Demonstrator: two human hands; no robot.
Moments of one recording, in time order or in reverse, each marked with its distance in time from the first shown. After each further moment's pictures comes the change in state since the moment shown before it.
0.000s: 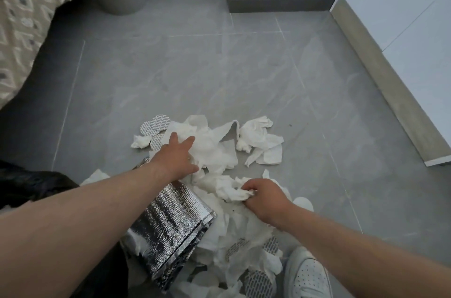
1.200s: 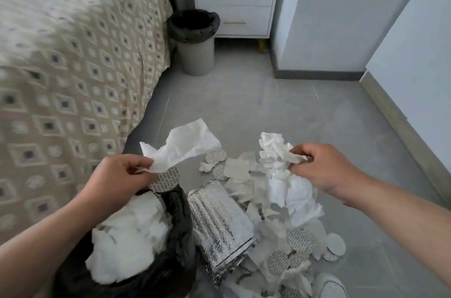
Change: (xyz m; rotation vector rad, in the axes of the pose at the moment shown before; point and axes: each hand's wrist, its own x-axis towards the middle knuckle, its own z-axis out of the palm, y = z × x) left_hand -0.290 -0.110 -0.157 -0.812 0.600 -0.182; right_hand -0.128 -0.176 -0.109 0.153 0.175 -0.289
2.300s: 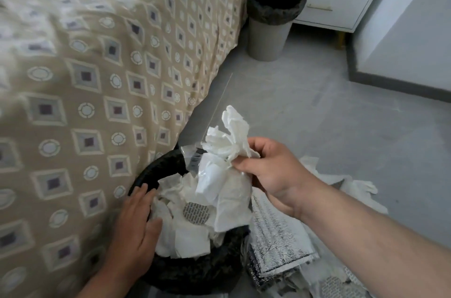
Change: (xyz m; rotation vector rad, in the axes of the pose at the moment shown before) left_hand -0.057 -0.209 -0.007 0.264 0.197 0.141; right_hand 0.016 -0.127 0.204 0.565 -0.444 0.069
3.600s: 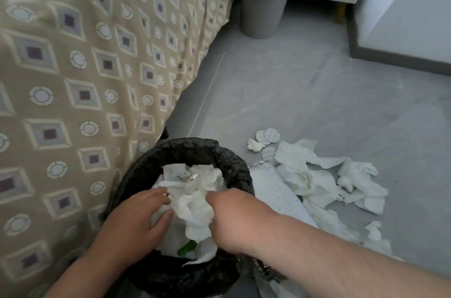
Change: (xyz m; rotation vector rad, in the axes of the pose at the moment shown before) left_hand 0.024 0.015 0.005 0.224 -0.233 0.114; right_hand 0.003 0.074 0.019 -1.328 -0.389 -0.032
